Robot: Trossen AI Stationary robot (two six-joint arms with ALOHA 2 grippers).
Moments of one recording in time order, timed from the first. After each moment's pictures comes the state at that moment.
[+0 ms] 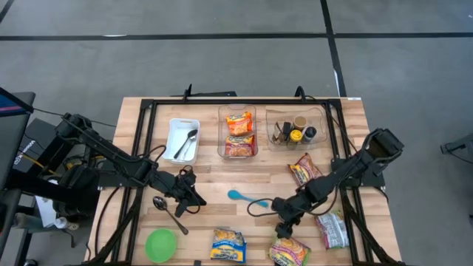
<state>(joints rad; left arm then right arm) -0.49 1.13 0.49 0.20 -0.13 -0.83 0.56 1.64 0.82 -0.13 -0.28 1.26</state>
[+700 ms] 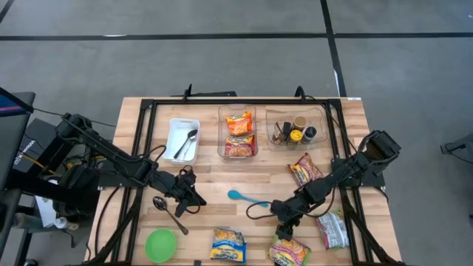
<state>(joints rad) -0.49 1.13 0.49 0.20 -0.13 -0.83 0.56 1.69 0.82 -0.09 -0.31 1.19</state>
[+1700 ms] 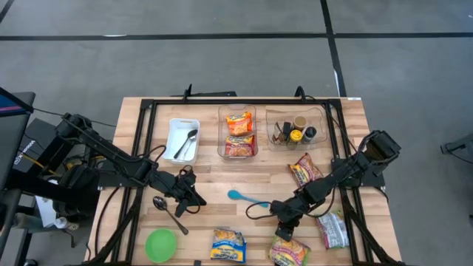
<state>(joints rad) -0.49 1.13 0.49 0.20 -0.13 -0.83 0.56 1.69 0.82 -0.07 -0.32 1.20</state>
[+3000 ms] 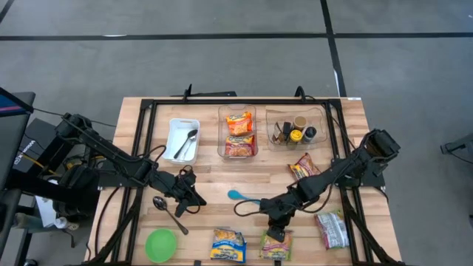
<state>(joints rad) -0.49 1.12 0.49 0.20 -0.13 -0.83 0.50 1.69 1.03 -0.20 -0.31 1.02</state>
